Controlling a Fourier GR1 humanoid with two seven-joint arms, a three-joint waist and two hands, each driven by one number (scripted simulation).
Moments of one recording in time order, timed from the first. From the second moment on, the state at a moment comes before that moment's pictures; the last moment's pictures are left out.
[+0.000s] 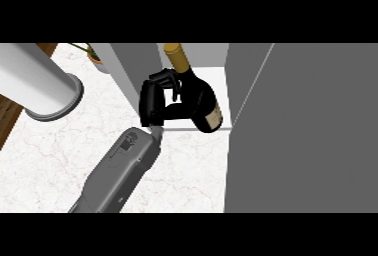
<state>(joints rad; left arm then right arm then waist) -0.66 0.01 -0.30 -0.97 0.38 0.55 -0.41 -0.07 -0.06 -0.02 -2.43 -0.18 0.19 0.60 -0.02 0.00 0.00</state>
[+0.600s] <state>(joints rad) -0.85 0.01 -0.21 -0.69 0.42 0.51 -0.47 -0.06 -0.05 0.02 -2.43 -0.18 0.17 0.61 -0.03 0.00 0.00</state>
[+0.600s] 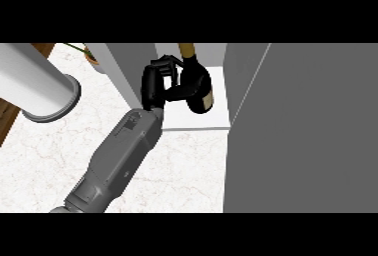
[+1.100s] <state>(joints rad) -0.99 0.00 -0.14 -0.47 0.42 0.55 -0.62 -0.08 -0.05 0.03 -2.43 -0.17 0.17 0.61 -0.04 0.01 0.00</state>
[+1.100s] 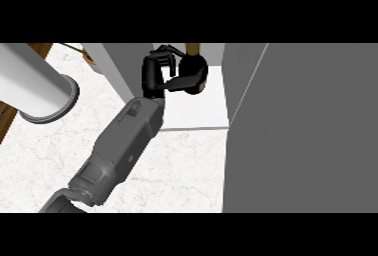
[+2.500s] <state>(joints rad) -1.14 0.00 0.03 -0.18 0.53 0.43 -0.75 -0.06 -0.04 0.05 -2.42 -0.18 0.20 0.55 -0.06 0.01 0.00</state>
